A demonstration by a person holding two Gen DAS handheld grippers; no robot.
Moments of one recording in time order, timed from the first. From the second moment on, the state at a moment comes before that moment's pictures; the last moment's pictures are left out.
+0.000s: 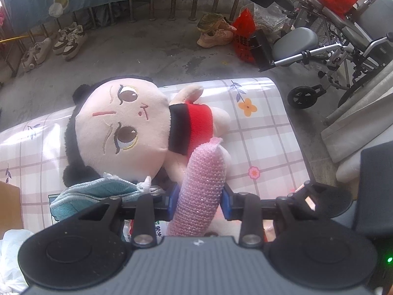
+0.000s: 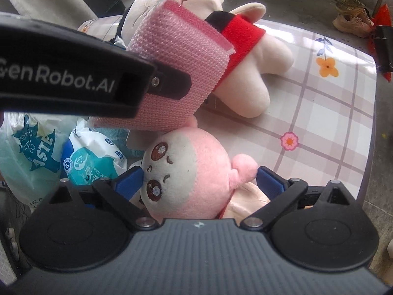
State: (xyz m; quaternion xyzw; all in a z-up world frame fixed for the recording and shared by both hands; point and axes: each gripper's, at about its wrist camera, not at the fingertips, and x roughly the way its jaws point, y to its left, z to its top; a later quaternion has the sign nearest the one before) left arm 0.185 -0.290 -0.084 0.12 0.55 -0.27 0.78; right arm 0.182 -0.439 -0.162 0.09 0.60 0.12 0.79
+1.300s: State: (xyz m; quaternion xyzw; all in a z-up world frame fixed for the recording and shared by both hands) left arm 0.257 -0.314 -0.007 -0.01 0.50 -0.30 0.81; right arm 0.221 -0.531 -0.029 0.11 0.48 0.00 0.87
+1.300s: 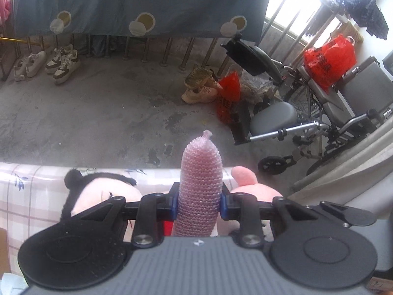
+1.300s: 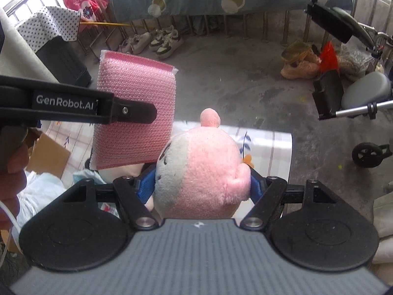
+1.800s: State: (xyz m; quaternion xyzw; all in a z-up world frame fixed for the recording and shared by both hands) left arm 0.303 -0.215 0.058 -0.02 0.45 -0.21 0.87; right arm 0.315 -0.437 0.037 0.15 0.41 0.06 0.90
